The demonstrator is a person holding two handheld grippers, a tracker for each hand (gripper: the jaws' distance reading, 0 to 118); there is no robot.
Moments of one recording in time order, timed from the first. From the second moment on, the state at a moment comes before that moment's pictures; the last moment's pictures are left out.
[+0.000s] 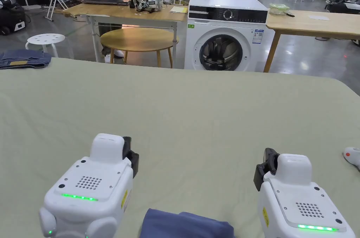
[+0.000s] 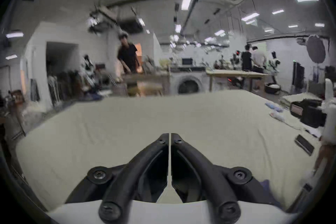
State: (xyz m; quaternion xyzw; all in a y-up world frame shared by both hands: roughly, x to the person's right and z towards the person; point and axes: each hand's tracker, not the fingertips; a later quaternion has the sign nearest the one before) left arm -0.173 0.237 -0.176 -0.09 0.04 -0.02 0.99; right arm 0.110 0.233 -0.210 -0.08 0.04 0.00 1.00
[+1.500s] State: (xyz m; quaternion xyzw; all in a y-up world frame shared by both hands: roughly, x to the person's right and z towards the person) left arm -0.283 0.153 -0.181 -0.45 -0.25 0.30 0.80; right arm 0.067 0.104 -0.176 -0.38 0.12 0.03 0.92
